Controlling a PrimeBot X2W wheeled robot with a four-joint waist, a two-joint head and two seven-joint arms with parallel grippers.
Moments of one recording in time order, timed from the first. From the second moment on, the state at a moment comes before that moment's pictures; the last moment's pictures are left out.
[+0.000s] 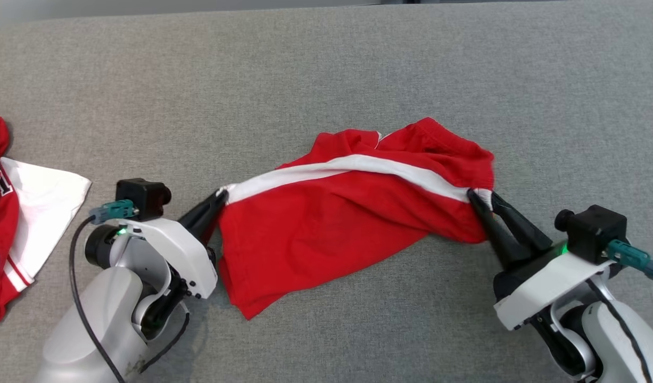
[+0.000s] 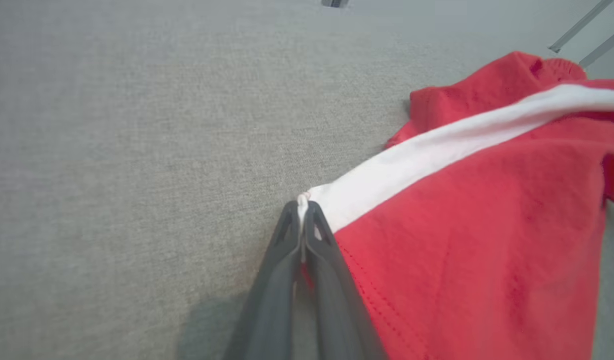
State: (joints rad) left arm -0.52 0.31 -0.53 0.50 -0.73 -0.13 0.08; right arm -0.29 -0.31 0.39 0.06 0.50 0.13 -0.03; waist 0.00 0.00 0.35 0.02
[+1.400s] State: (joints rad) left arm -0.77 0.46 -0.36 -0.19 -0.54 0.10 -0.09; right arm -0.61 -0.36 0.37 -0.12 0.76 0.13 -0.06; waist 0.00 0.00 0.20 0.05
